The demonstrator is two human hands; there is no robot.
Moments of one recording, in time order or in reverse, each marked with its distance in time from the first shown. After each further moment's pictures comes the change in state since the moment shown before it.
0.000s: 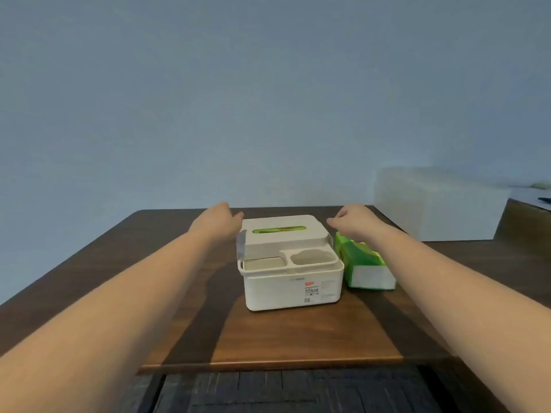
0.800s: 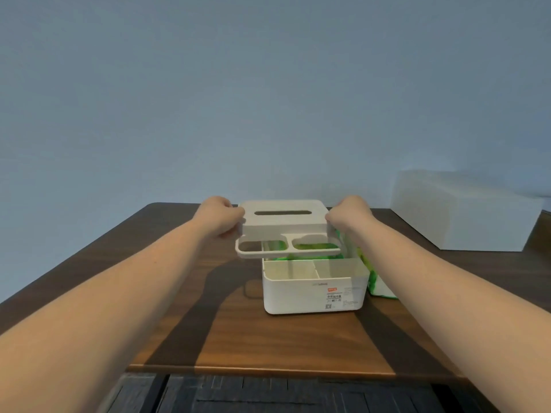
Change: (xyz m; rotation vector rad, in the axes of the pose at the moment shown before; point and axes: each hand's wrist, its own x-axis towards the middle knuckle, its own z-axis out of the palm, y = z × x) left_hand 0.007 -0.029 -0.022 -0.480 -0.034 -0.142; right_hand 0.024 -0.050 0.030 0.128 0.069 0.122
